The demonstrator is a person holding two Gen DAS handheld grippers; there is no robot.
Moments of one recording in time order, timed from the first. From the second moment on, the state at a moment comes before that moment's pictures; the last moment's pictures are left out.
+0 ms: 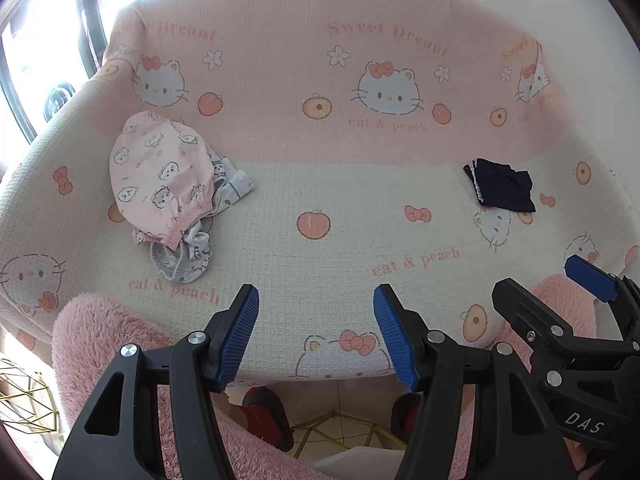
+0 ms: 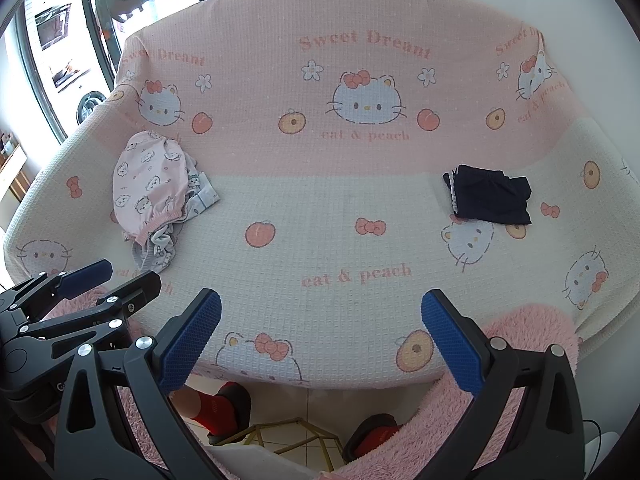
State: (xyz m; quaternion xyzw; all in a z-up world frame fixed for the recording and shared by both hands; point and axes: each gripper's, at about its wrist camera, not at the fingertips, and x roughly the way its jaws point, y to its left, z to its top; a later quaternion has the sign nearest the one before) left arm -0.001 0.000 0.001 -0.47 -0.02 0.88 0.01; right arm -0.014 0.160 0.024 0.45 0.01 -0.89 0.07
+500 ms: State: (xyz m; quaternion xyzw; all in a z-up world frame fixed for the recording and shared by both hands) left arm -0.015 -0.012 0.005 -0.48 -0.03 0.88 0.01; right arm -0.022 0.155 0.019 0.46 0.01 -0.88 0.07
